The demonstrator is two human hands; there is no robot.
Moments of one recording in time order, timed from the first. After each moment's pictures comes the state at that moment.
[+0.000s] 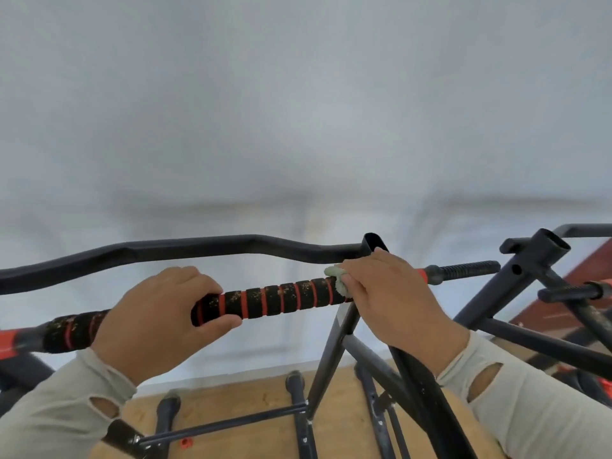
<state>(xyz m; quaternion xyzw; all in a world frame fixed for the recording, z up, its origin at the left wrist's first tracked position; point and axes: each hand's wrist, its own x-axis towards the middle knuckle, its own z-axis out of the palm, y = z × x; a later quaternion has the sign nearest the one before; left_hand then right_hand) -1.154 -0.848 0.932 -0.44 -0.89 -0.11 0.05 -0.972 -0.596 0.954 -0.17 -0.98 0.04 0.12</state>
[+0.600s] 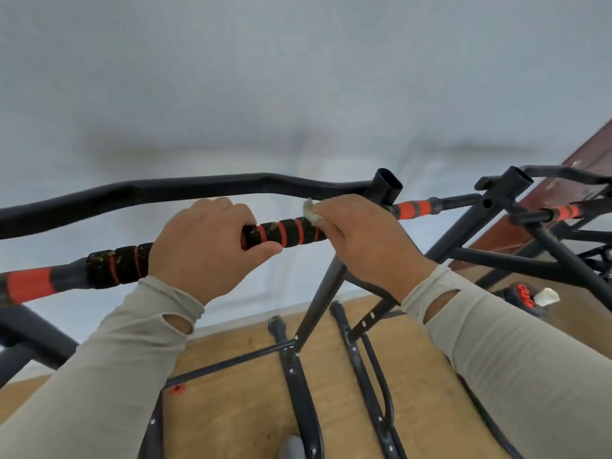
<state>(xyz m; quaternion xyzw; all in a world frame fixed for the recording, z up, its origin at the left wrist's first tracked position) -1.164 -0.854 0.925 -0.47 -0.87 -0.15 0.07 -1.009 -0.696 0.959 -0.17 -0.98 0.00 0.11</state>
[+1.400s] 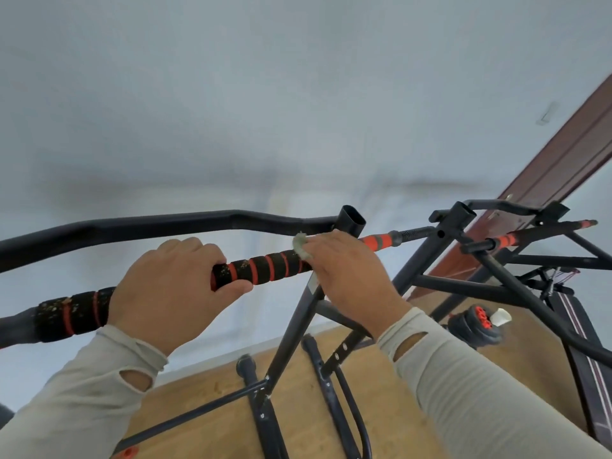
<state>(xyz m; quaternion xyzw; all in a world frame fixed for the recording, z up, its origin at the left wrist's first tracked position) -1.162 -0.855 0.925 -0.47 -0.87 -0.15 0.08 -0.992 -0.672 0.941 -0.17 -0.97 -0.10 0.13</state>
